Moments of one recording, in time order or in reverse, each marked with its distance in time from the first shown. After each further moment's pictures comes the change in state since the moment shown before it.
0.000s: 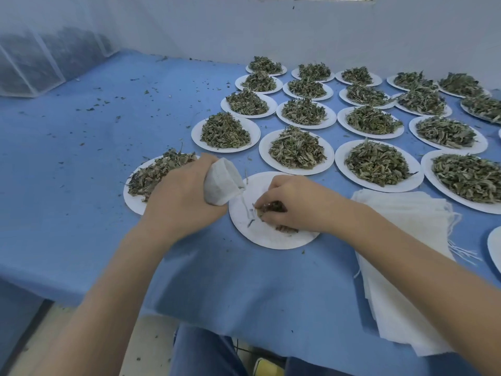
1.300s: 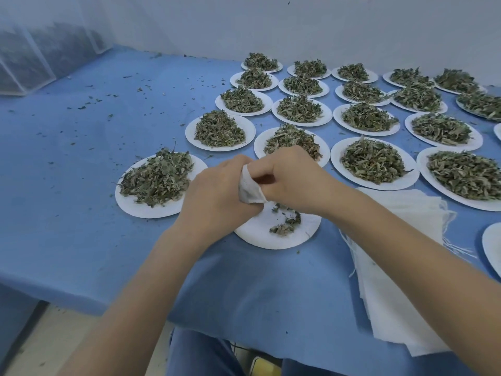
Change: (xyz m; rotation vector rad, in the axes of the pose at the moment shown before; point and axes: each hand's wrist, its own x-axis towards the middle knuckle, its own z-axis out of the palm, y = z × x) left_hand 0.008 0.039 0.028 -0.069 -0.026 0.073; right_hand -0.001 -0.021 -0.032 0.321 0.268 -0.140
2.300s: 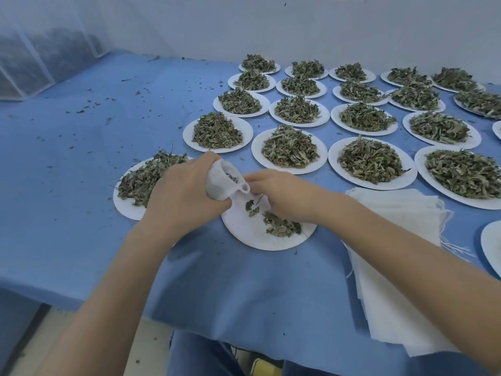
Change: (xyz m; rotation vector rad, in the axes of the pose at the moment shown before) left_hand 0.001 -0.030 -0.020 0.098 0.044 -0.049; right_hand 0.007 0.044 0.026 -0.349 -0.282 -0.005
